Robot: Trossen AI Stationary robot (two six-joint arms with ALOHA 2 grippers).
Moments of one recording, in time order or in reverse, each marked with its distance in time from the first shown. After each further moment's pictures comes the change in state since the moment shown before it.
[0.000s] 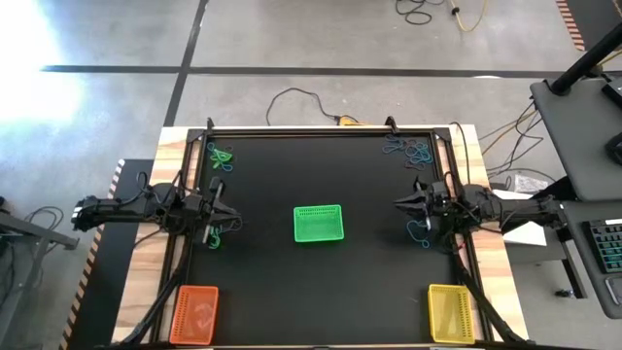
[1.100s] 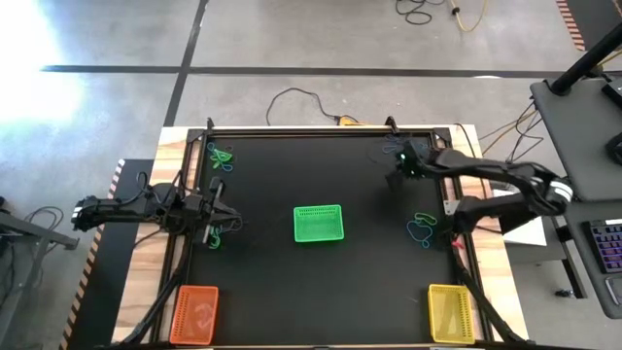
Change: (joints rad) left arm 0.000 0.000 0.000 0.000 0.000 0.000; right arm -0.644 1.187 0.599 -0.677 0.271 0.140
